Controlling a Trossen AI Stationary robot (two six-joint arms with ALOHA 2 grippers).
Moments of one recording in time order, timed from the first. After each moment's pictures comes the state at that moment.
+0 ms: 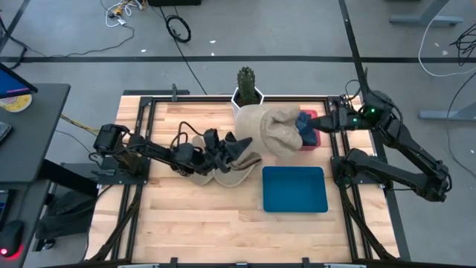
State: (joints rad) left arm -0.18 1.72 0.98 1.40 -0.44 -0.59; right arm -0.70 0.53 0.78 -0.41 -0.67 1.13
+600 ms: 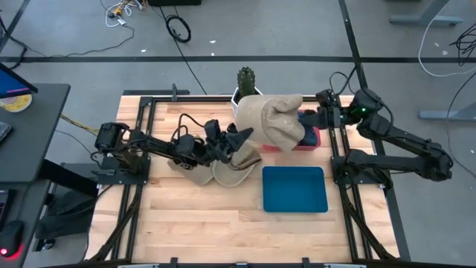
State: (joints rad) left arm -0.10 1.72 1.01 1.40 -0.35 -0.64; right arm -0.47 0.75 0.78 0.13 -0.64 1.13
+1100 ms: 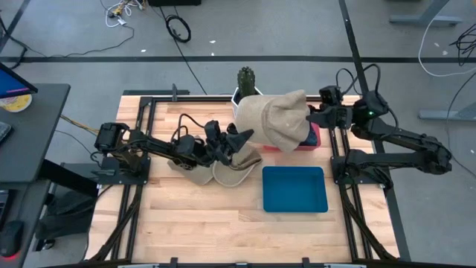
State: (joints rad) left arm -0.10 1.72 1.01 1.39 -0.34 -0.58; right arm -0.39 0.81 0.78 0.49 -0.62 1.17
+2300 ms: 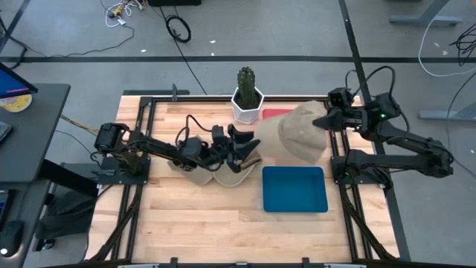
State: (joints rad) left arm -0.13 1.72 1.01 1.23 -0.36 -0.38; right arm -0.39 0.72 0.78 0.48 -0.70 1.26
